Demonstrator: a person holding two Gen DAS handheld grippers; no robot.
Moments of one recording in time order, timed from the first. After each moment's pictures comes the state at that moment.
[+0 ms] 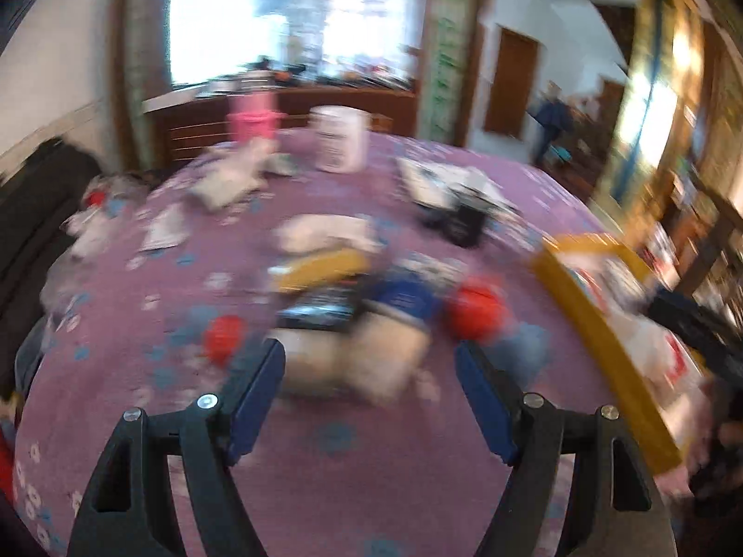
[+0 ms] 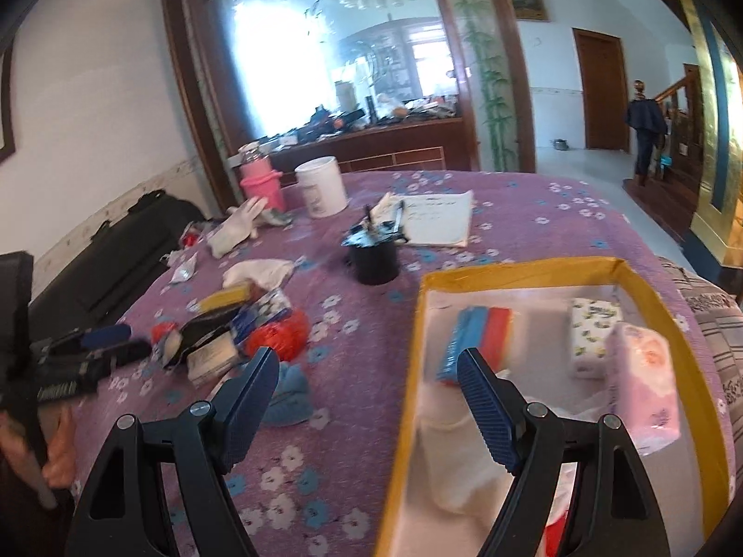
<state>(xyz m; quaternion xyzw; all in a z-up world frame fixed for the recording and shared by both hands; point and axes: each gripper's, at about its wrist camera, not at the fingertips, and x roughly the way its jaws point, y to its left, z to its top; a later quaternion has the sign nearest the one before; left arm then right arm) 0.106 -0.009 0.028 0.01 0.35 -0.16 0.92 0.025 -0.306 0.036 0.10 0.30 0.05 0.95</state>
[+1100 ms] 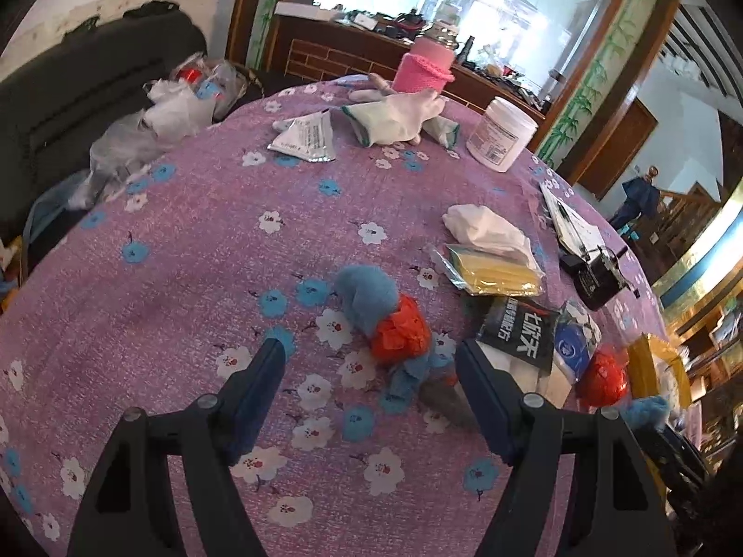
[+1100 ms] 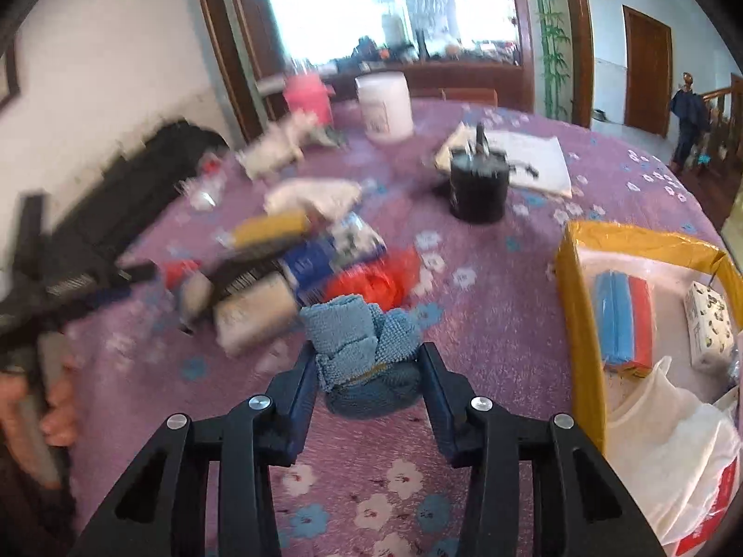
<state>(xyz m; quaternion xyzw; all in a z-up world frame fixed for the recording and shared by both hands) 0.165 0.091 -0.013 -0.16 0.43 -0.05 0.89 0.080 -0.220 0.001 0.07 0.37 0.10 0.92</state>
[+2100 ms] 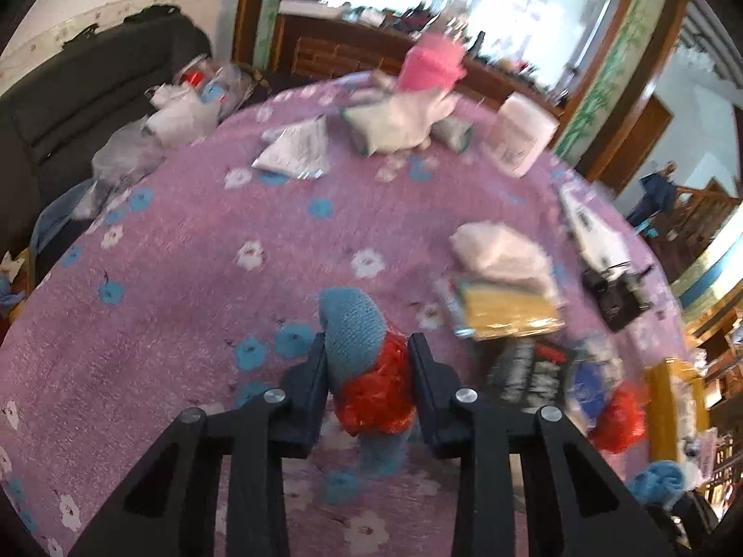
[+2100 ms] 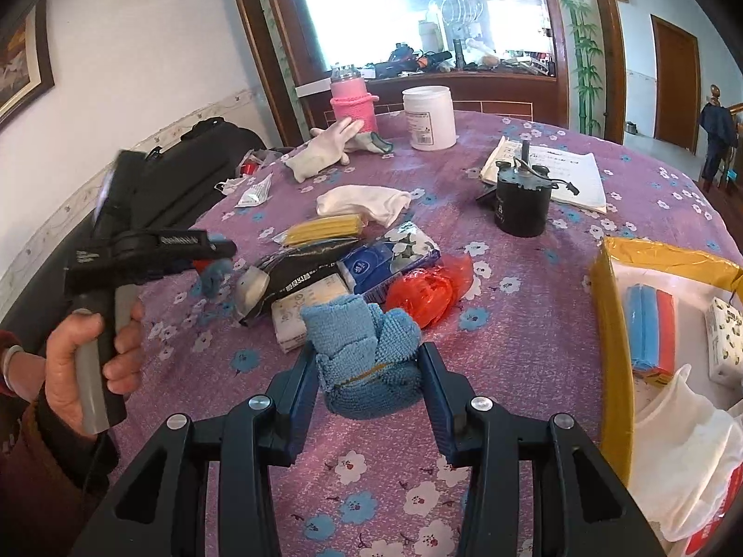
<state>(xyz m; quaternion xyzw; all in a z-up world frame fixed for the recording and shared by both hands) 0.195 0.070 -0.007 -0.14 0.43 -0.03 0.89 0.071 -0.196 0.006 0.06 0.37 0.15 0.91</state>
